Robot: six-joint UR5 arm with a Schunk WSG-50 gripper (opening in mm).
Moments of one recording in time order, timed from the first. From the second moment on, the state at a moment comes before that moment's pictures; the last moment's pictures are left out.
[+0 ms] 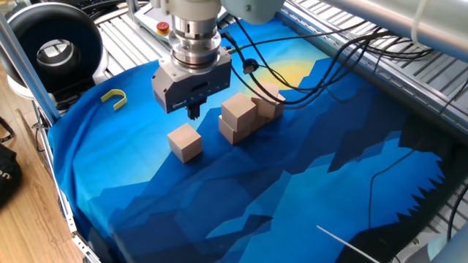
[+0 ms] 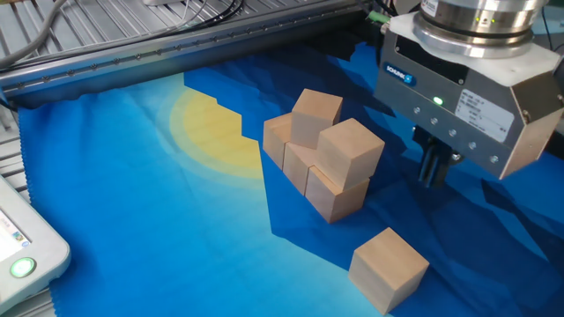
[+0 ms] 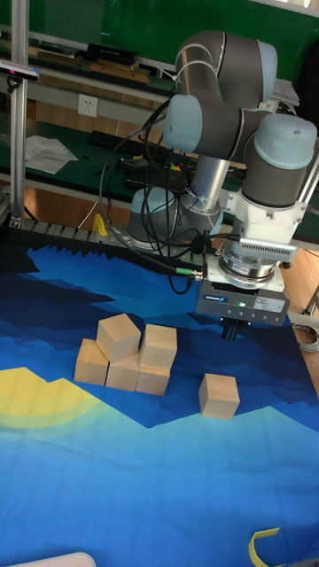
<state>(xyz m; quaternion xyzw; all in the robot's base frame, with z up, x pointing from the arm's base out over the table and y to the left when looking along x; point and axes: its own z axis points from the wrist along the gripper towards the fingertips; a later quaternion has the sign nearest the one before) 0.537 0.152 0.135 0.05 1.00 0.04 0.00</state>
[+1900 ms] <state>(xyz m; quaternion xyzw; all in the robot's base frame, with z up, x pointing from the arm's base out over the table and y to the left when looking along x) 0.547 0.140 0.118 0.02 1.00 0.03 0.08</state>
